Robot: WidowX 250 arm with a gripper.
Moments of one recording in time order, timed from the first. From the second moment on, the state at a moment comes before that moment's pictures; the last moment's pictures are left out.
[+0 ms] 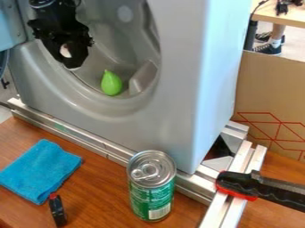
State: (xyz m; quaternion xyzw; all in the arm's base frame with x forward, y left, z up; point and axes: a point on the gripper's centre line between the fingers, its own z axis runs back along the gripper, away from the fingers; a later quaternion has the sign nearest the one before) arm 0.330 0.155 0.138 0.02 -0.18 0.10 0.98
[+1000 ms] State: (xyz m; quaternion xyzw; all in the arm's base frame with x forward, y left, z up) arm 0.351 0.161 0.119 -0.07 -0.21 0.09 0.97
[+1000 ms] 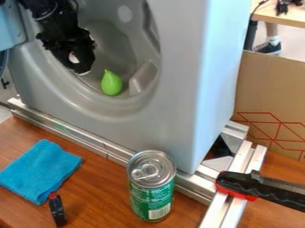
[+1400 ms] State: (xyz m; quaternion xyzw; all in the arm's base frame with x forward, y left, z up) arm 0.350 0.163 0.116 -0.07 -0.18 0.08 0.98
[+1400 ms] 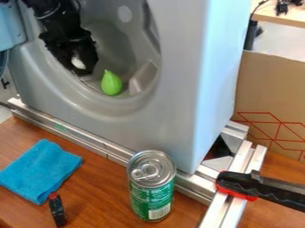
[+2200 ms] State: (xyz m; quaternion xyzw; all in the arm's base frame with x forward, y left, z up) arm 0.345 0.164 0.121 -0.08 -0.18 0.11 0.98
